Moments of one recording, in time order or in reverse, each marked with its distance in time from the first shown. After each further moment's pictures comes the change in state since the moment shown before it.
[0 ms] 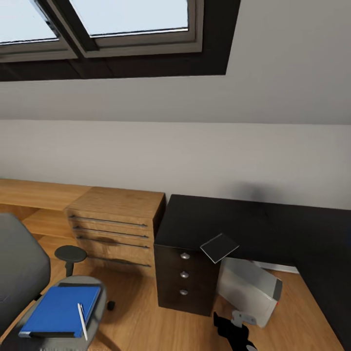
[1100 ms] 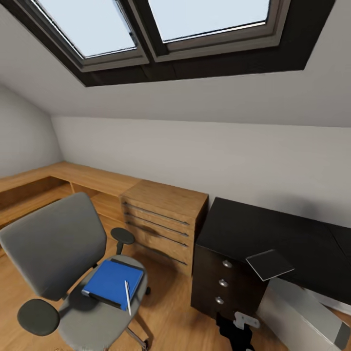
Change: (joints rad) left arm 0.000 -0.003 0.078 0.063 0.017 -0.009 -0.014; right arm 0.001 0.000 -0.001 0.034 -0.007 -0.099 -0.074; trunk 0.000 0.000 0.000
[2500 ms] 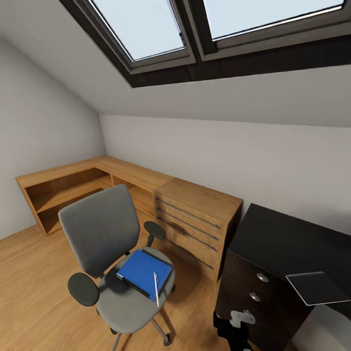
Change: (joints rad) left arm 0.000 0.001 0.002 0.000 0.001 0.001 0.001; right arm 0.000 0.003 0.001 0.000 0.115 -0.003 0.001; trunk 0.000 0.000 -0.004
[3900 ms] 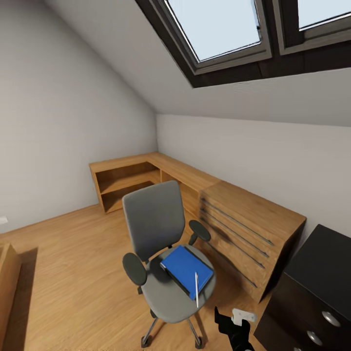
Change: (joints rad) left arm 0.000 0.002 0.001 0.001 0.002 -0.001 -0.001; right arm 0.001 -0.003 -0.001 0.000 -0.001 -0.085 -0.003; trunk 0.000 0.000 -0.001
